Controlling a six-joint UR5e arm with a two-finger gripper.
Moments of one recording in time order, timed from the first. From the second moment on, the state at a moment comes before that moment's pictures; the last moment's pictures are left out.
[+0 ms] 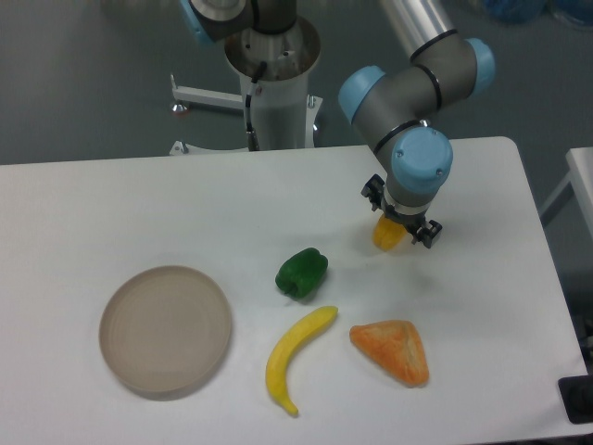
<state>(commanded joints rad) 2.38 -2.01 -1.54 -1.29 1.74 1.29</state>
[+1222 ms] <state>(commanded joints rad) 2.40 -1.99 -1.63 -1.21 1.74 1.31</state>
